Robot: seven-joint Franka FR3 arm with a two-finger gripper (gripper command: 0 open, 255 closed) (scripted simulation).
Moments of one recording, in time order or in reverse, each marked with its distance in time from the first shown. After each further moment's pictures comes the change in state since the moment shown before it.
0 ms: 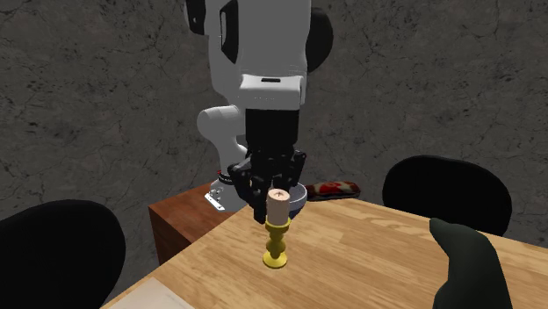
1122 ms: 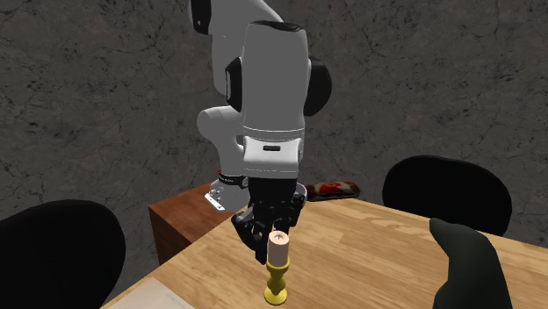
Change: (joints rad) arm -0.002 0.105 -0.010 -0.103 0.043 0.202 -0.027
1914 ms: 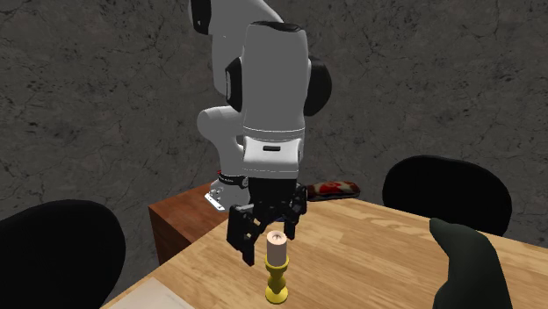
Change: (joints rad) arm 0.000 -0.001 0.000 -0.001 -0.001 -0.001 0.000
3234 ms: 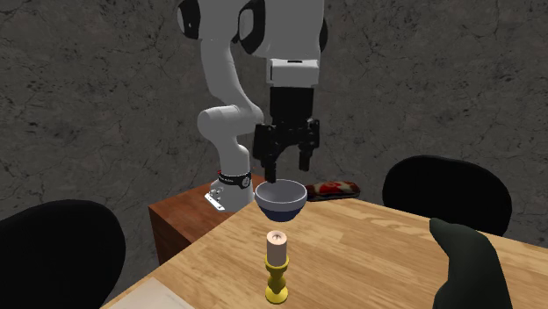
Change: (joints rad) arm 0.030 -0.344 0.123 -0.075 -0.112 -0.237 0.204
